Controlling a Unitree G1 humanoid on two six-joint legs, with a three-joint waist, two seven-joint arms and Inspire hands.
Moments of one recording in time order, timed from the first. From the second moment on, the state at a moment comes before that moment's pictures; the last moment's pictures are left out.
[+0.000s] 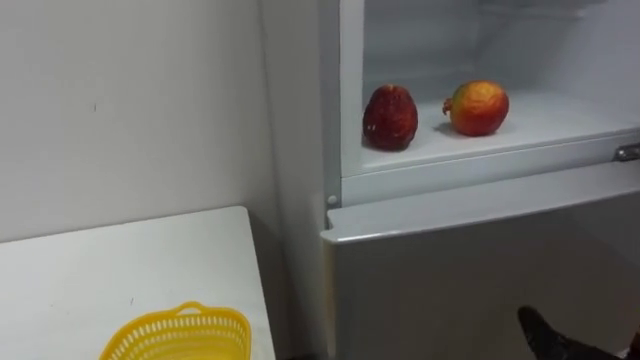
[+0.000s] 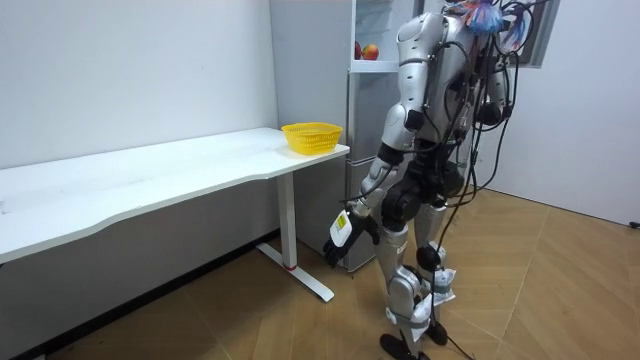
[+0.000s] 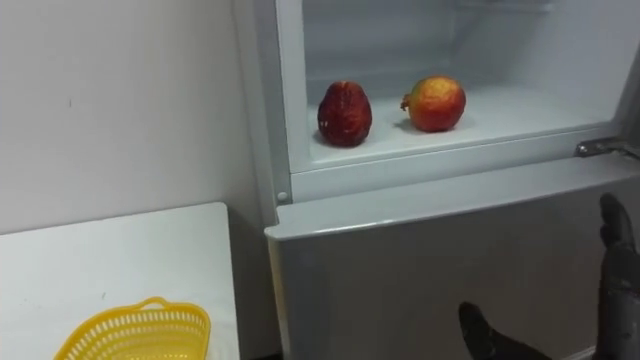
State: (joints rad) left arm 0.27 0.23 -0.12 1.11 0.17 -0.07 0.14; right arm 0.32 -0.23 -0.06 -0.41 -0.26 -0.22 -0.58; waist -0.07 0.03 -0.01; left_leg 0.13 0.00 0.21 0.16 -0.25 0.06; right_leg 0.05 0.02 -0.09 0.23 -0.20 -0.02
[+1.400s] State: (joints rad) left arm 0.20 0.26 -0.12 1.12 0.32 0.01 0.03; right arm -0.20 -0.39 -0.10 -0.20 -0.12 -0.18 -0.56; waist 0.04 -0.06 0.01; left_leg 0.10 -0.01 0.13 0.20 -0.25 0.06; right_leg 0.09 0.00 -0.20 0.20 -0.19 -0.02
